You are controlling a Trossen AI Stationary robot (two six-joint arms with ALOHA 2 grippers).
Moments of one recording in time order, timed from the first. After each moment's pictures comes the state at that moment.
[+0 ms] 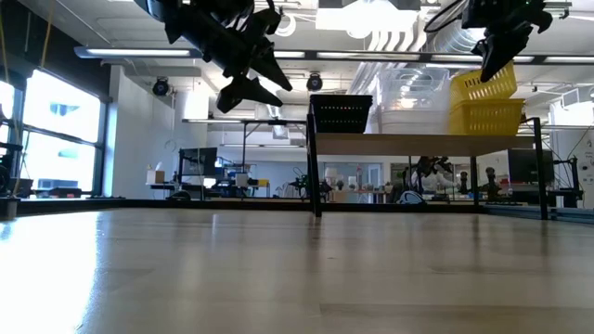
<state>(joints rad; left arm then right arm) 0.50 1.46 1.07 -0.23 0.20 -0.49 -1.15 1.08 1.34 -1.42 -0.29 -0.96</state>
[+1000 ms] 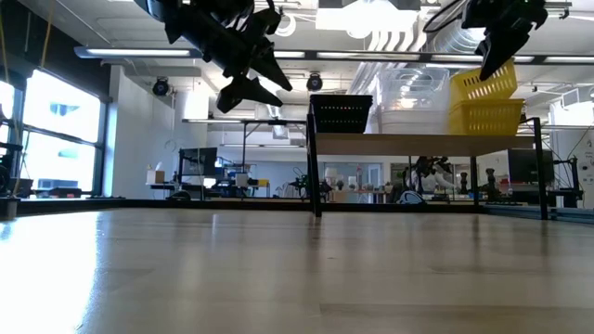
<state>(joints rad) 0.50 1.46 1.07 -0.23 0.20 -0.50 -1.15 1.08 1.34 -1.42 -0.31 -0.85</state>
